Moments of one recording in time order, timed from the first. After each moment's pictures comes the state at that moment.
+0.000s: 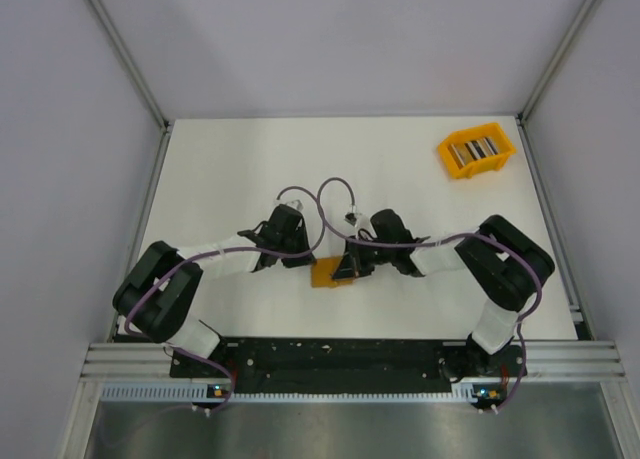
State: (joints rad) left arm -0.62 1.53 0.70 -0.08 0.11 -0.73; right arm 0.70 1.74 0.68 0.36 -0.63 0.60
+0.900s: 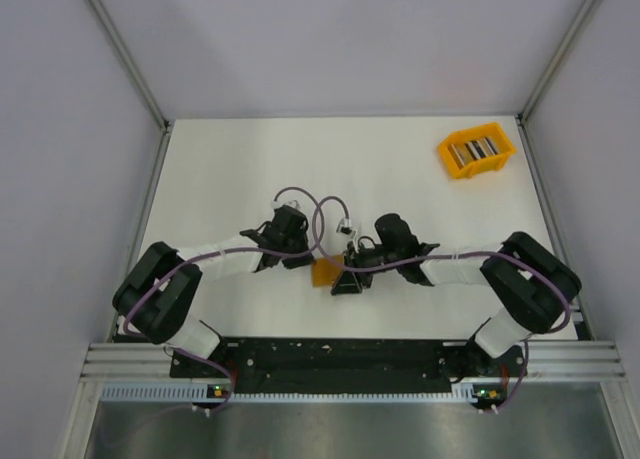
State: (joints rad) left arm -0.63 1.52 0.72 -0.13 0.02 -0.81; right arm 0.76 1.59 0.59 0.43 -0.80 0.32
